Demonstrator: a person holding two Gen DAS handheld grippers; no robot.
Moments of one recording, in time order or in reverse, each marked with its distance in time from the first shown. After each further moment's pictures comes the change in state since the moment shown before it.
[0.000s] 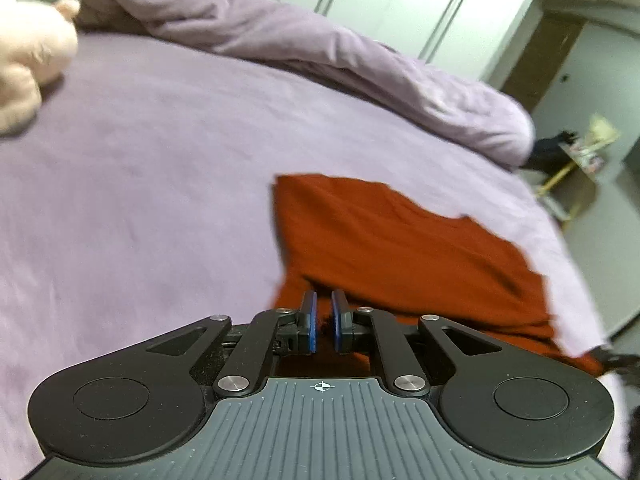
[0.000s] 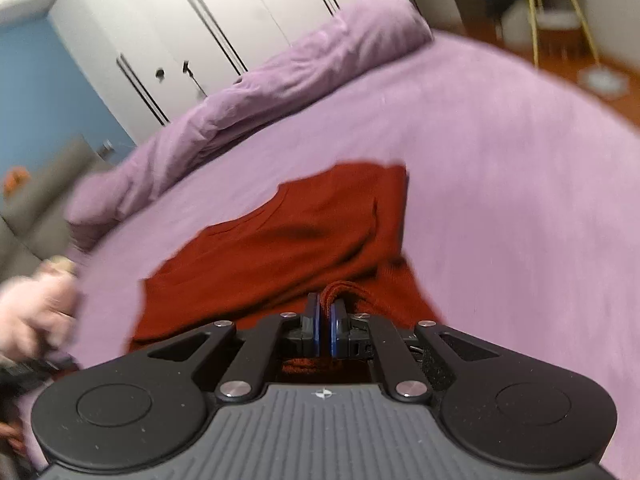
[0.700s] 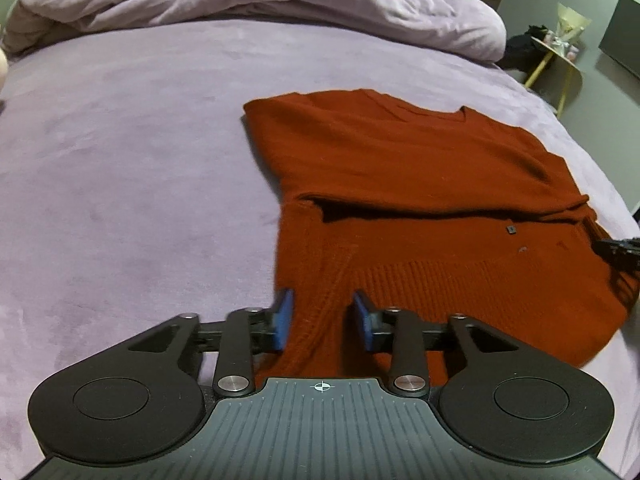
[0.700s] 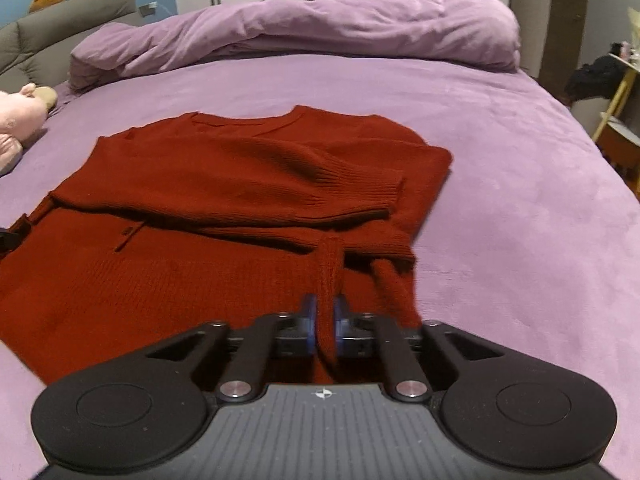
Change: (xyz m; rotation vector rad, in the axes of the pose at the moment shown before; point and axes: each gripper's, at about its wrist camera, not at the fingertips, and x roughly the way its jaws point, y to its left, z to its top) left arm 0.046 0.006 -0.036 0.265 0.163 -0.032; right arm 0.071 0.014 -0.022 -0.474 0.129 -0.072
